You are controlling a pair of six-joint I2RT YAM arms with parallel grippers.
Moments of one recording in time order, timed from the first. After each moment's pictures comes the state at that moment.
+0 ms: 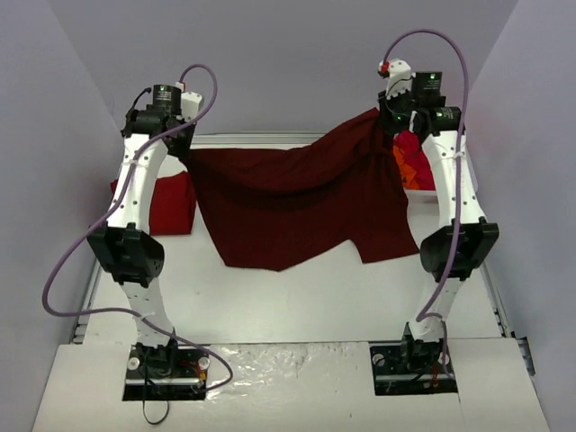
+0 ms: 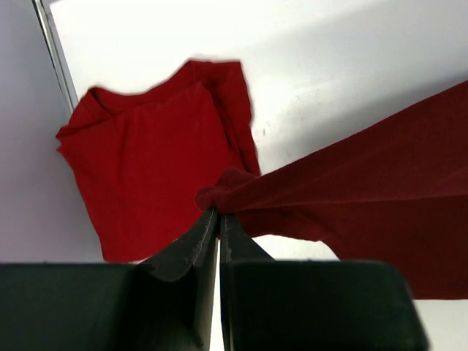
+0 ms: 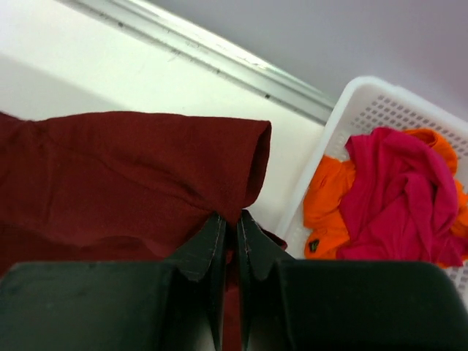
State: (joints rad) left arm -0.11 1.86 2.13 -1.11 -0.07 0.21; right arm 0.06 1.89 2.11 -0.76 -0.28 -0.29
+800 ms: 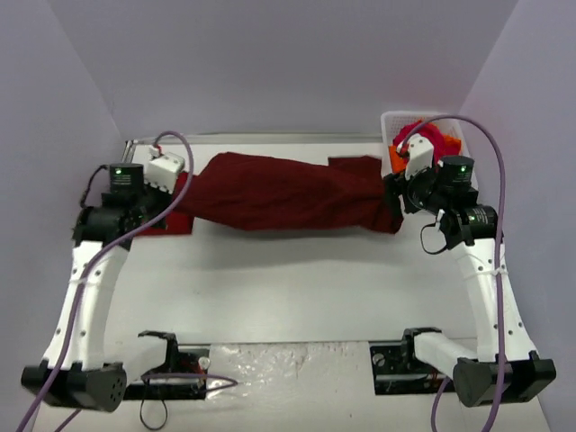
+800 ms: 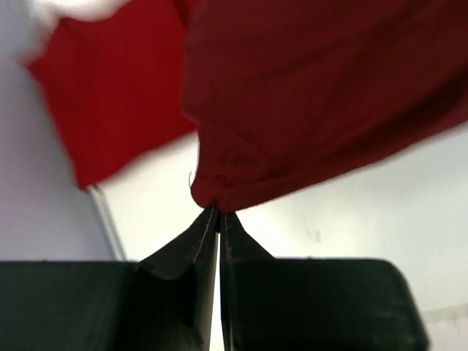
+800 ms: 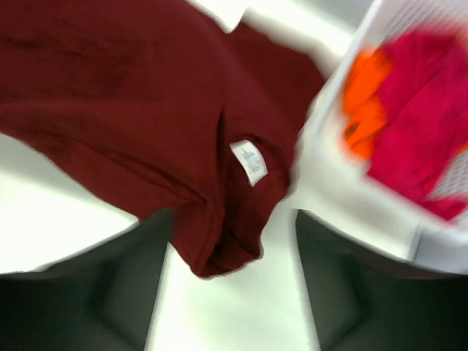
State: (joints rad) left arm -0.09 1.14 1.46 -0.96 0.02 0.29; right arm 0.06 1.12 1.32 -0.66 -0.27 -0.32
